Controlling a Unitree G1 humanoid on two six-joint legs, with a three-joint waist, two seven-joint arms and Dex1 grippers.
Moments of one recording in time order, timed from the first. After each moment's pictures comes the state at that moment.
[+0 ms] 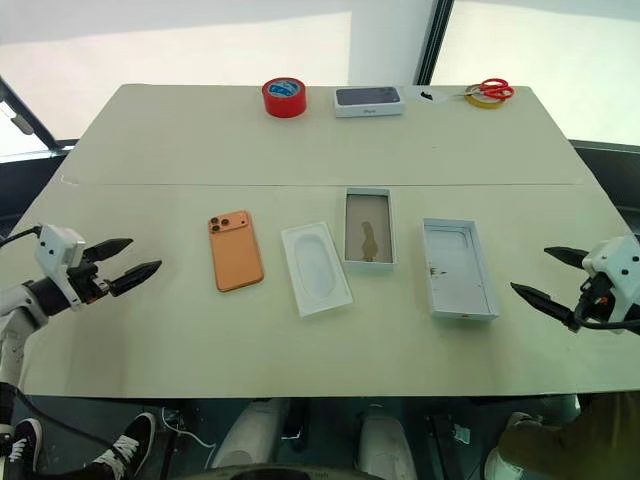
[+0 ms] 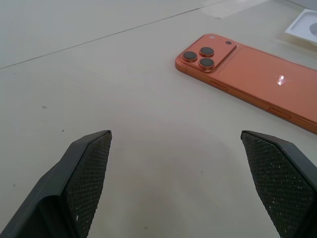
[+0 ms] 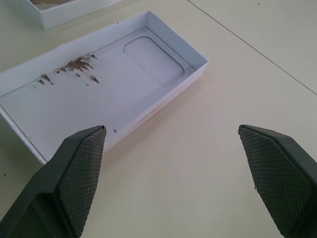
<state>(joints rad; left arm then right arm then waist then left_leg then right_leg) -0.14 0.77 0.35 0.29 -0.42 0.15 -1.00 0.09 -0.98 -0.52 0.22 0.37 0.03 1.13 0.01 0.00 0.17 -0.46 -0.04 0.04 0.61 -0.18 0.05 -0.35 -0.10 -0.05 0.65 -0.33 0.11</state>
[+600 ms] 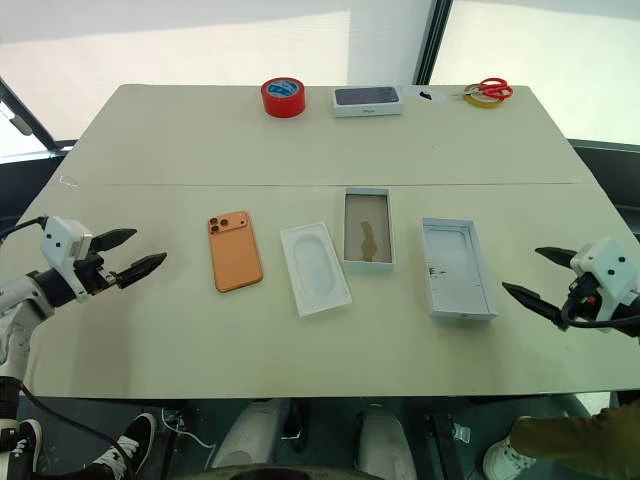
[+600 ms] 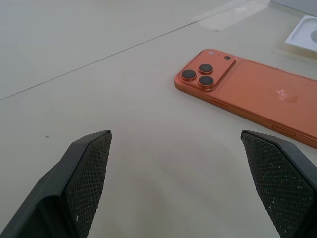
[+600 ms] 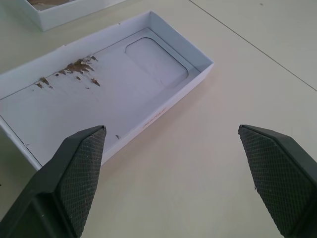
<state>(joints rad) -0.16 0.77 0.33 0.26 -0.40 0.13 -0.97 0.07 -0.95 -0.49 0.20 0.37 0.04 1.09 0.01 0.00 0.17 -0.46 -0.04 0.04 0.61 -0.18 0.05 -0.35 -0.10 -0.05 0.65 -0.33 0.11</state>
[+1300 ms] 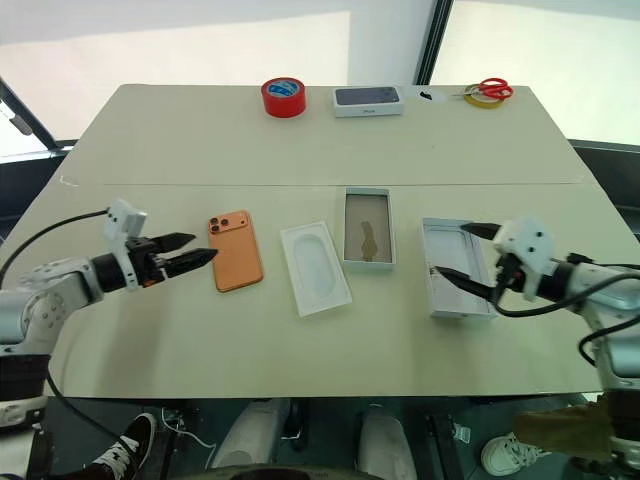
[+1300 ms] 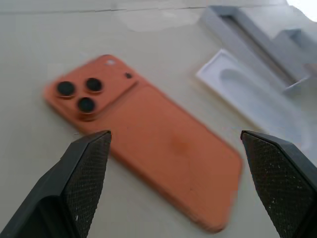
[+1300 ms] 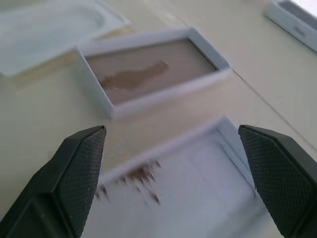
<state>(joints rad) -0.33 0.66 0.23 -0.09 -0.73 0.98 -0.78 -0.15 -0.86 -0.20 -0.10 0.37 0.15 1.02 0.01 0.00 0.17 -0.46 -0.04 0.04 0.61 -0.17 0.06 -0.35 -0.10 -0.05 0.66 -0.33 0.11</state>
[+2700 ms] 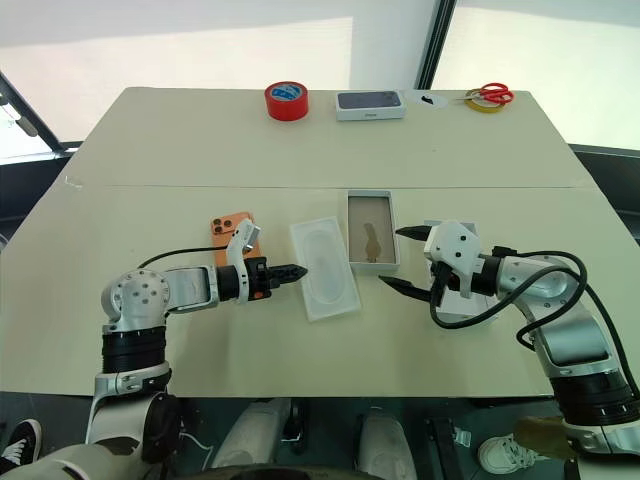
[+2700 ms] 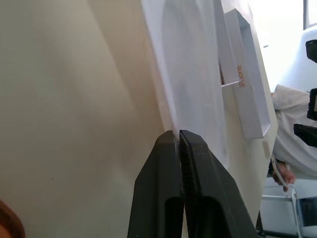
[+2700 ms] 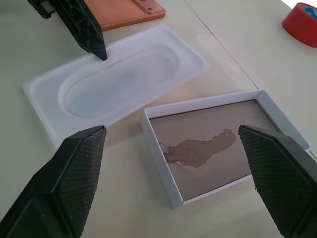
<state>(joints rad) -0.50 0.16 0.27 -0.04 -0.85 1.47 -0.26 -0.21 -0.80 -0.04 -0.16 0.31 0.14 1.01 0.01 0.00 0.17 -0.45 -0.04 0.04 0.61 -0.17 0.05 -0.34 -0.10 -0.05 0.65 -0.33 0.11</state>
